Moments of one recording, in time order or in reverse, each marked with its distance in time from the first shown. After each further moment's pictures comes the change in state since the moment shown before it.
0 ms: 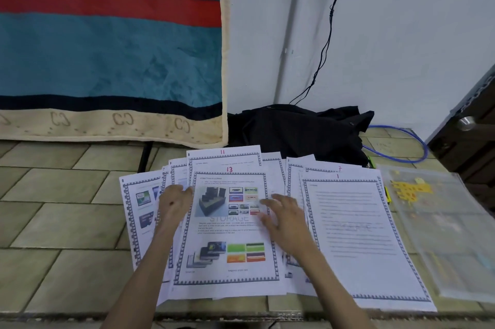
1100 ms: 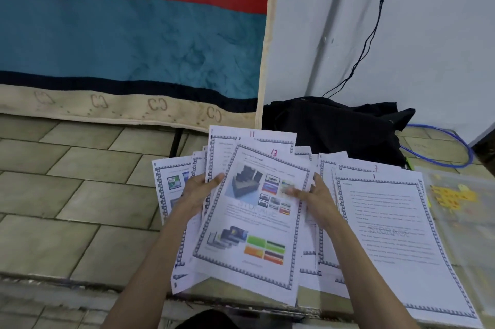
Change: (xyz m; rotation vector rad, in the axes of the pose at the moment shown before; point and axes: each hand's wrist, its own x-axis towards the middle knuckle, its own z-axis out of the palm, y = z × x) left_hand -0.001 -0.015 -0.020 -0.573 -0.348 -0.017; right_hand 0.049 -0.002 -0.001 1.138 -0.004 0.375
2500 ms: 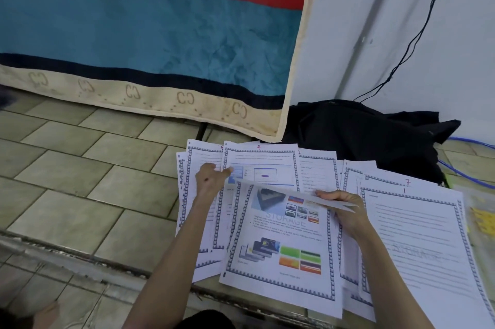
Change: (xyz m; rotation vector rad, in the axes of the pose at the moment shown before) left_hand 0.004 0.021 -0.003 0.391 0.353 -0.096; right_hand 0.027 0.018 -0.030 0.034 -0.056 0.007
